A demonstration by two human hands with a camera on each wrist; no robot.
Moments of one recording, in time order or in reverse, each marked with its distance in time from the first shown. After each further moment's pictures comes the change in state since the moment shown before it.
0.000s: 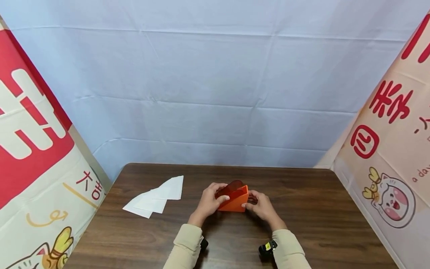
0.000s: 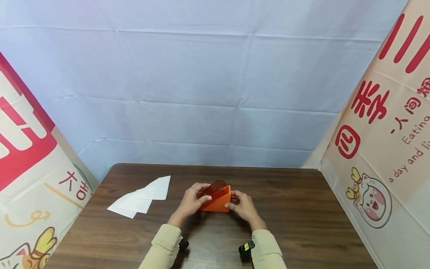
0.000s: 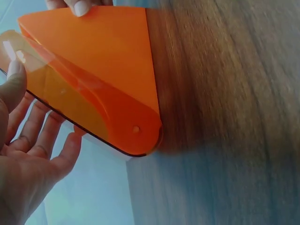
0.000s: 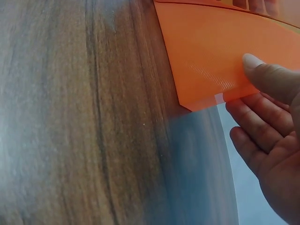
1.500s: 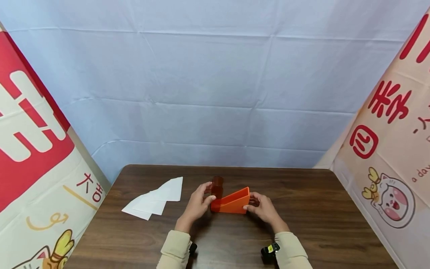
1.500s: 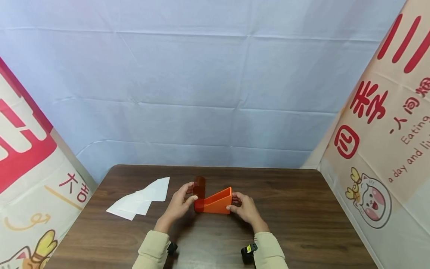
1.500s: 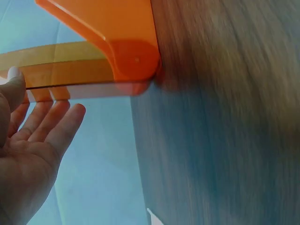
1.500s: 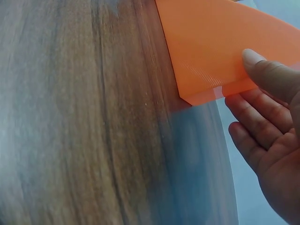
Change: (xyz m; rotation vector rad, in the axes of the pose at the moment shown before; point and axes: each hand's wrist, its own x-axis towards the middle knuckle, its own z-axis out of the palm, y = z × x) left_hand -0.018 -0.009 -0.032 0.005 0.007 0.024; right_hand -0.014 -0.035 -0.013 -0.008 -0.044 0.008
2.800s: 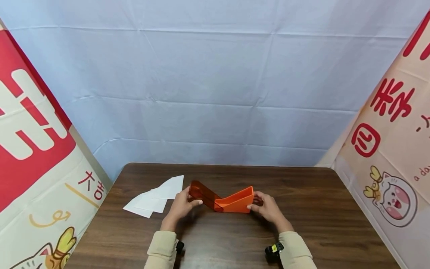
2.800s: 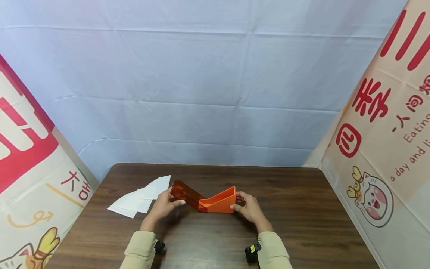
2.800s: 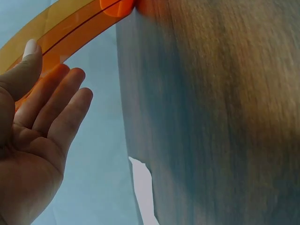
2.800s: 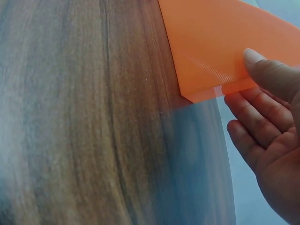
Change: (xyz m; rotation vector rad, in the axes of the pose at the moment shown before) left_hand -0.019 -0.021 -0.041 0.064 -0.019 -0.201; right_hand 0.004 0.044 -0.002 -0.013 0.015 -0.016
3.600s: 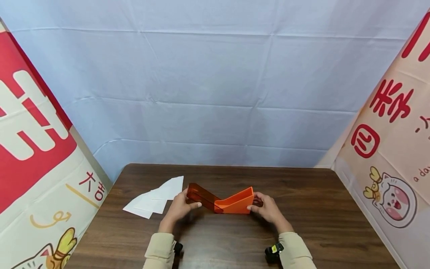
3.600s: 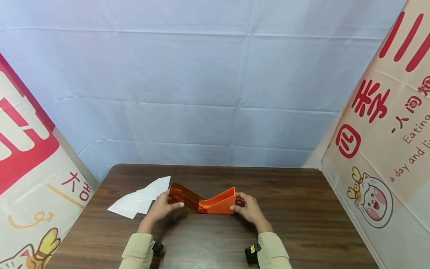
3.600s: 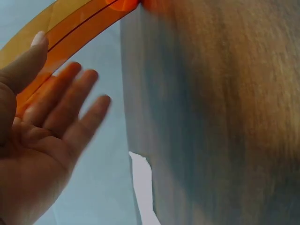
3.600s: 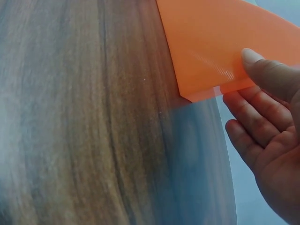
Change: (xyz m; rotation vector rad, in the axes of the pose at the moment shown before) left_hand -0.005 -0.005 -0.006 -0.046 -0.028 -0.029; right_hand 0.000 -0.001 0.001 0.023 -0.016 0.017
